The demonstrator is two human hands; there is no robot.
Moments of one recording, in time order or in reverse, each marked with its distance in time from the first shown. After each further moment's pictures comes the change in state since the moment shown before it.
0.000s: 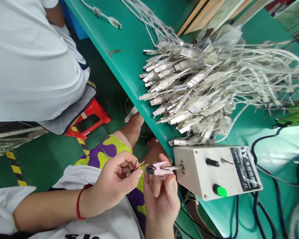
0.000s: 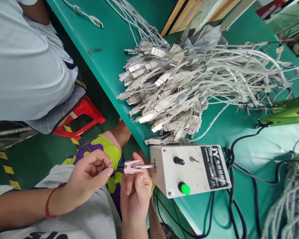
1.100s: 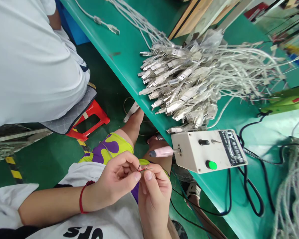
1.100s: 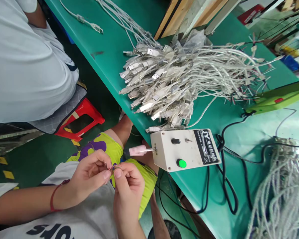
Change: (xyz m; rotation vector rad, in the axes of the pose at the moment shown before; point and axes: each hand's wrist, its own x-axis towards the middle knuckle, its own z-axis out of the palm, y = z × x) left_hand -0.025 -0.009 -0.019 -0.121 -0.213 0.063; right_hand -0.038 0.009 0.017 -0.084 -0.053 0.002
